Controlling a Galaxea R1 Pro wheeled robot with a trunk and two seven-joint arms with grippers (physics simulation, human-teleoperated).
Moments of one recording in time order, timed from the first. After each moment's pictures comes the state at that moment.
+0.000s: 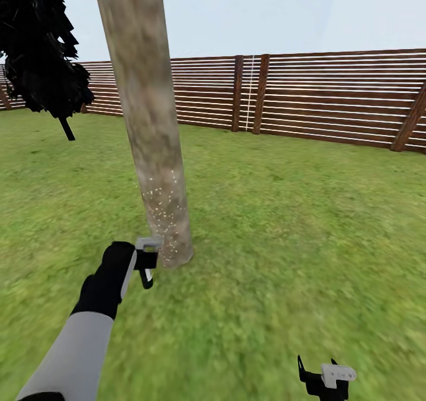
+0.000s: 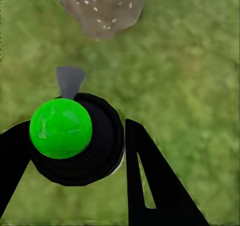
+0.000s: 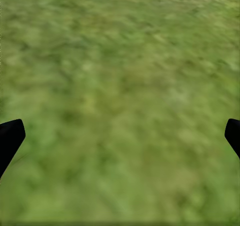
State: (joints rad) left arm -0.75 -0.07 0.12 -1.06 -0.22 1.00 -0.15; right arm -0.36 -0.08 -0.23 -0.16 0.17 -0.73 -0.06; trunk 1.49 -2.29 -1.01
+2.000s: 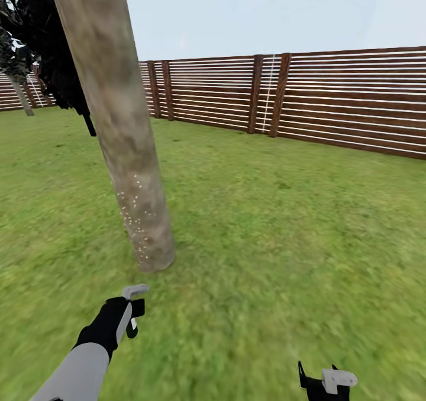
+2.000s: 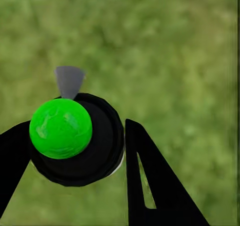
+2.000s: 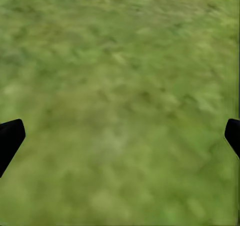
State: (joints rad) left arm -0.66 -0.06 0.39 -0.59 -0.23 0.52 0.07; right arm -0.36 -0.08 -0.23 -0.13 0.17 -0.73 -0.06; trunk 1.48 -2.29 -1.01
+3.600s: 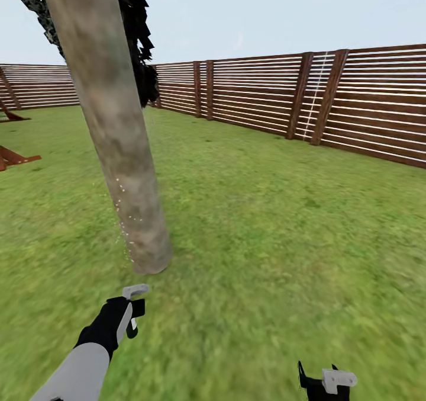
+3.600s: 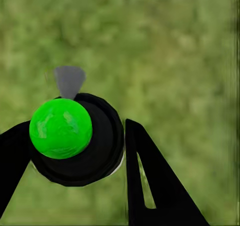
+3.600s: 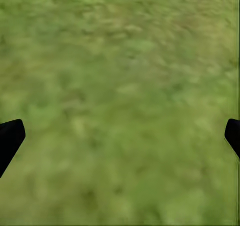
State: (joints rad) left arm -0.66 -0.06 0.39 -0.59 -0.23 0.52 0.08; right arm -0.36 -0.08 -0.23 -0.13 0.17 -0.73 -0.06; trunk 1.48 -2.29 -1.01
